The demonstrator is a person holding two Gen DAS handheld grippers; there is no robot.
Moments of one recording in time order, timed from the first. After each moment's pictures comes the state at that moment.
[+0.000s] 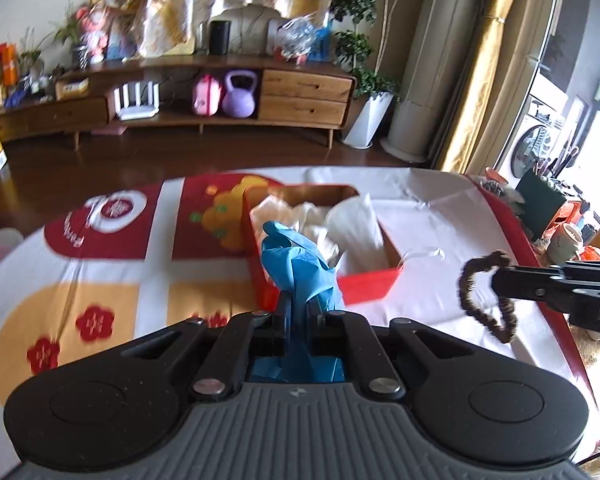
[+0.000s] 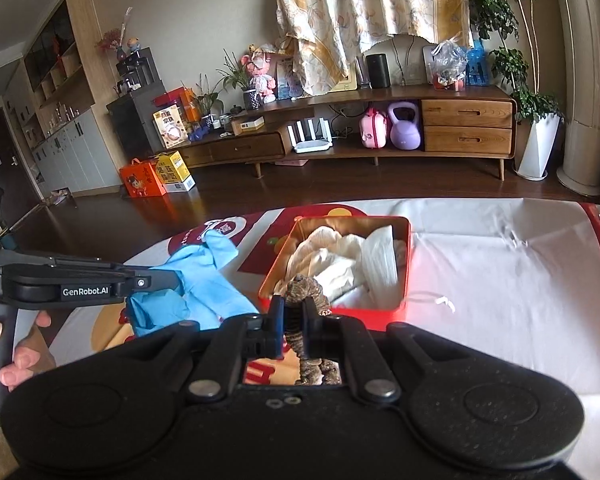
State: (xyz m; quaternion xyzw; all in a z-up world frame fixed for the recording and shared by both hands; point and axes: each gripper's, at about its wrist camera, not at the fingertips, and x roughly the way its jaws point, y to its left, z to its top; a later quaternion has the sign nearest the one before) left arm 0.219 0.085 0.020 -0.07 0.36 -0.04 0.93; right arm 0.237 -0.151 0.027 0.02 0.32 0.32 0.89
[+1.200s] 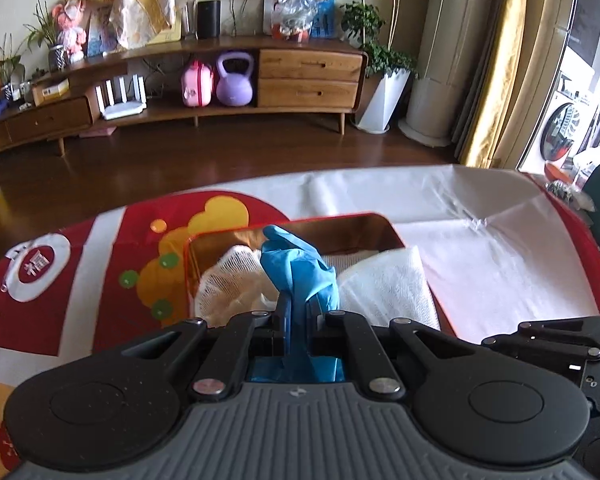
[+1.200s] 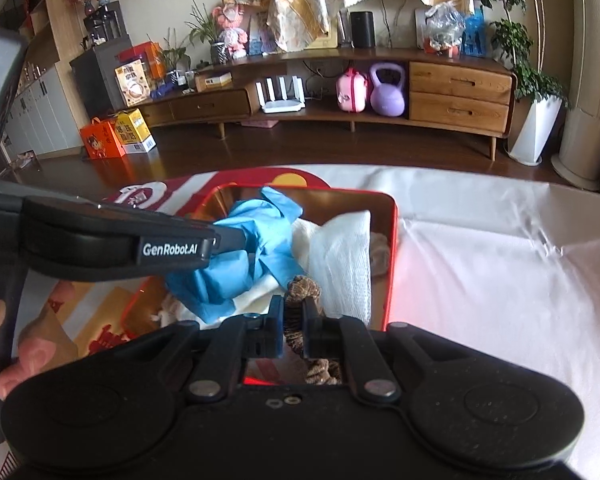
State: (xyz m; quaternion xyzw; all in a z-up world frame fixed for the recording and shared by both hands) left arm 0.408 0.042 -0.061 -0.04 0.39 -0.02 0.92; right arm 0.359 -0.105 -0.069 -0.02 0.37 0.28 0.89
